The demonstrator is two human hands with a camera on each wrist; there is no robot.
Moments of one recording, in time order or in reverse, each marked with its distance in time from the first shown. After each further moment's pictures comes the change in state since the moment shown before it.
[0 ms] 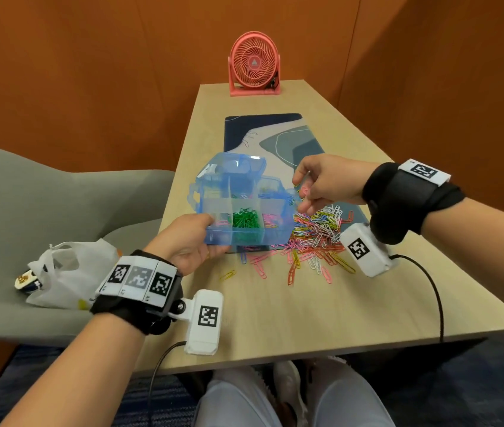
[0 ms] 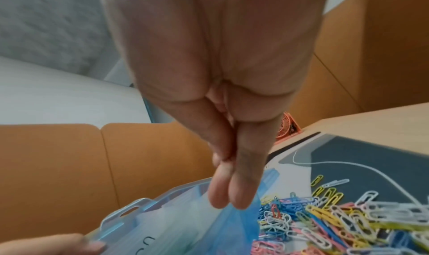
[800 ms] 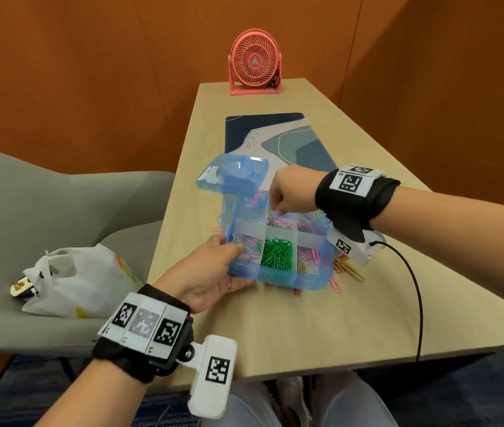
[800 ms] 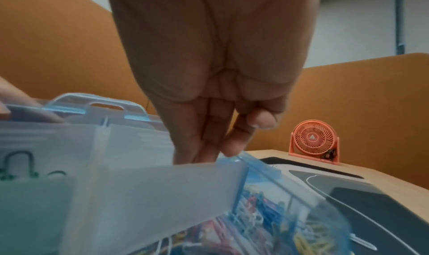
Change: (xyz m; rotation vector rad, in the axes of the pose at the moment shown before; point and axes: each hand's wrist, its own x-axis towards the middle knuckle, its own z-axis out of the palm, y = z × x) left_hand -0.011 -0.025 0.013 0.020 -0.194 -0.028; right_hand 0.051 -0.019 0.033 -0.849 -0.016 -0.206
